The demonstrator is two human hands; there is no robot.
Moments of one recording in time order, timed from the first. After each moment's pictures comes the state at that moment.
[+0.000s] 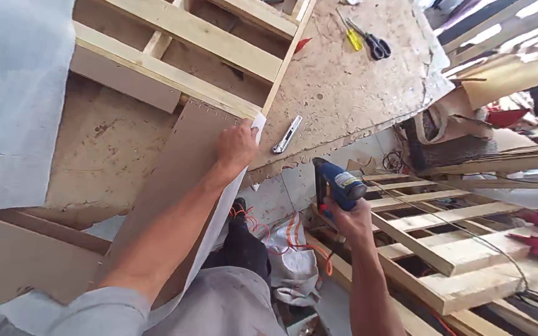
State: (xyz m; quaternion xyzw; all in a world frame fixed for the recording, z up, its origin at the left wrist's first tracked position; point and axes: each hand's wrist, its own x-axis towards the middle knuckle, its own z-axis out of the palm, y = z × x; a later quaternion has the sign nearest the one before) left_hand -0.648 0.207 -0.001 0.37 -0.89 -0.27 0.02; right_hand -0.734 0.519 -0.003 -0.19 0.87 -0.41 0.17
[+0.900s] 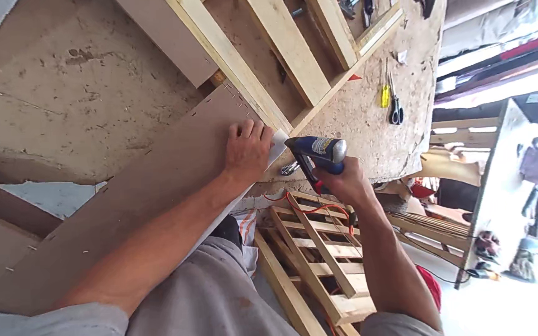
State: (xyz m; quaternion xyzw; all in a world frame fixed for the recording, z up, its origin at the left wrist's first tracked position) left_hand -0.644 0.187 -0.049 0.39 -0.89 -0.17 0.17; right_hand -0.840 0.308 0.063 -0.40 0.87 -0.05 0.30
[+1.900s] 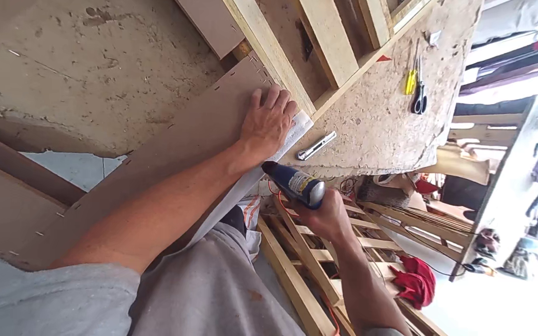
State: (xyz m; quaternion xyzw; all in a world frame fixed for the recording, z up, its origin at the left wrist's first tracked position) left_hand -0.637 0.164 -0.042 0.33 -0.92 -0.20 0.09; right_hand -0.720 0.362 0.057 -0.46 0.83 -0.06 0.32
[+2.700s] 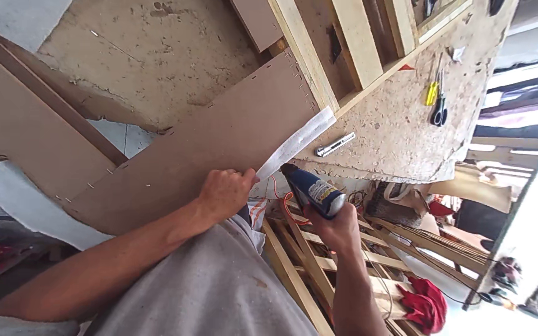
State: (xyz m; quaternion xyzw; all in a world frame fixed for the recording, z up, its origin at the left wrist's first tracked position) left_hand -0.454 0.272 -0.030 0.35 -0.89 -0.28 0.09; right_hand -0.684 0.405 0.061 -0.44 0.84 -0.13 0.28
